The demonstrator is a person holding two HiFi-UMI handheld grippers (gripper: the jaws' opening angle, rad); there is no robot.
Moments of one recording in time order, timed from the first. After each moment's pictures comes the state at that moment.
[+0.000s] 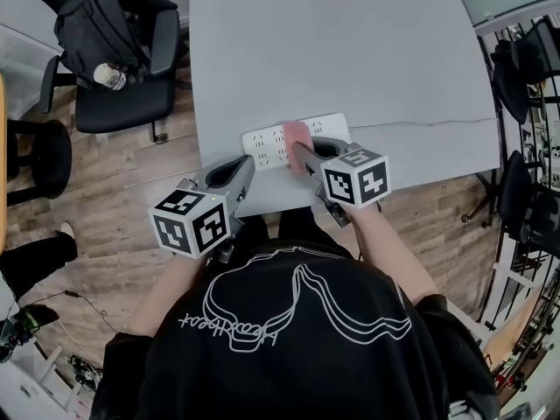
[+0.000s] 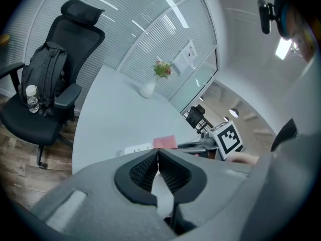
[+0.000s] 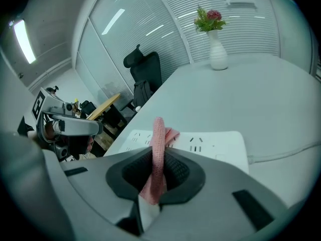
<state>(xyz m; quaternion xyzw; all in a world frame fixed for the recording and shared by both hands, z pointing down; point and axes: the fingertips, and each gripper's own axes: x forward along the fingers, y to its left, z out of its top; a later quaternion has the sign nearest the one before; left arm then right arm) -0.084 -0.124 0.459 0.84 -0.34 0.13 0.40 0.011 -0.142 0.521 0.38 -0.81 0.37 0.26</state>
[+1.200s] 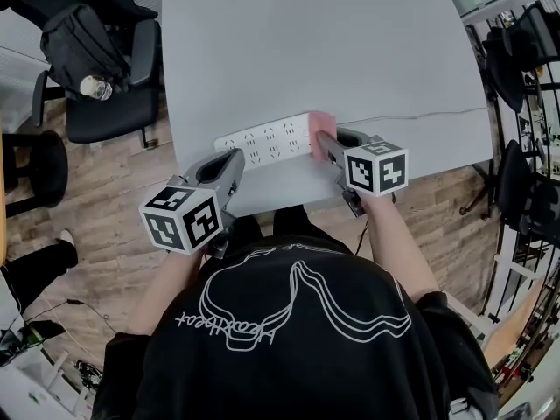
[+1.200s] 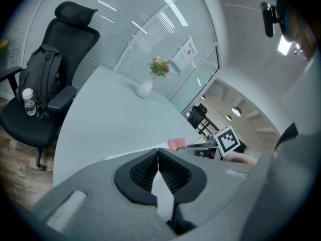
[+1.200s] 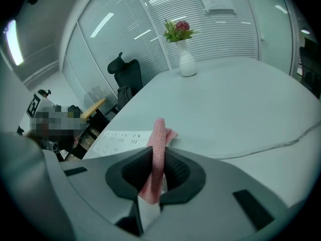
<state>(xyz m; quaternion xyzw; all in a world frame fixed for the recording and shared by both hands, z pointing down) -0.040 -0.139 0.453 0.84 -0.35 0.14 0.40 0.128 -0.156 0.525 0.44 -0.77 0.37 0.25</state>
